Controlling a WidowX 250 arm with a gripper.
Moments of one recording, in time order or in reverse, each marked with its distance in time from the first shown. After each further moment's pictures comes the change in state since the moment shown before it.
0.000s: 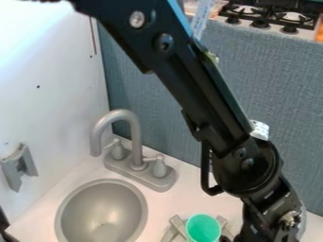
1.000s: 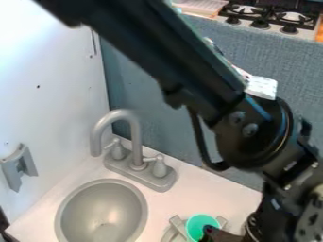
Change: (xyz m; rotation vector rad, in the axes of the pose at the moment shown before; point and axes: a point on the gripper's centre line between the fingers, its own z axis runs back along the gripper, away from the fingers) arm -0.018 -0.013 0.052 0.039 0.093 0.653
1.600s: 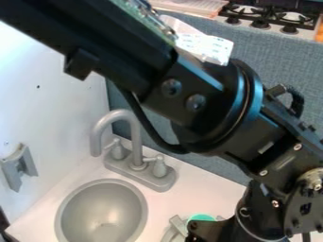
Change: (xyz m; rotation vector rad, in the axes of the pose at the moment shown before) arm -0.014 0.003 0.038 -0.044 -0.194 0.381
